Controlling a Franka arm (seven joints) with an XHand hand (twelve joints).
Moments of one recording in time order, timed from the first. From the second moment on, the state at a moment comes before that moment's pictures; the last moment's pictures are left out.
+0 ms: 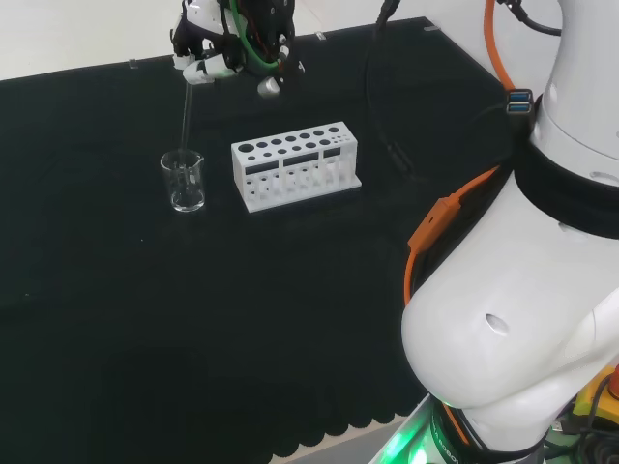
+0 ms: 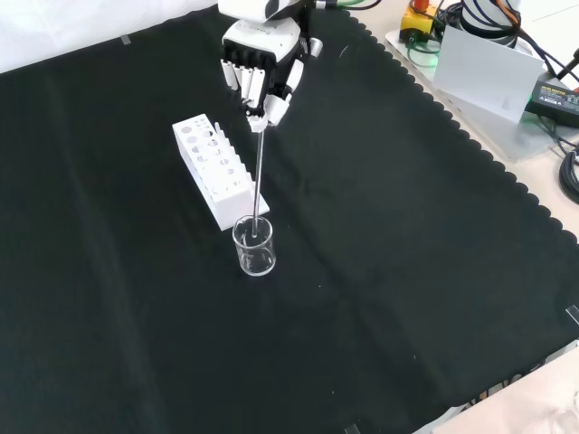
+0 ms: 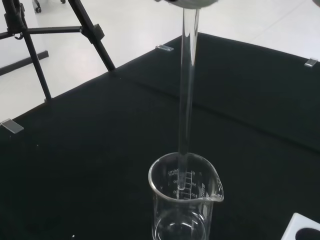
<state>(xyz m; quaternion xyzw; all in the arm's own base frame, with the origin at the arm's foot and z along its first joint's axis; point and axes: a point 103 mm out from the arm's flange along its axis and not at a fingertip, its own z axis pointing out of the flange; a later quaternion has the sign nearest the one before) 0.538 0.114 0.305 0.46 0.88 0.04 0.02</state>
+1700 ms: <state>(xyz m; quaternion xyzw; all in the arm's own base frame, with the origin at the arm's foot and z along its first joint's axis) 0.562 0.116 0.271 0.43 0.90 0.02 -0.01</state>
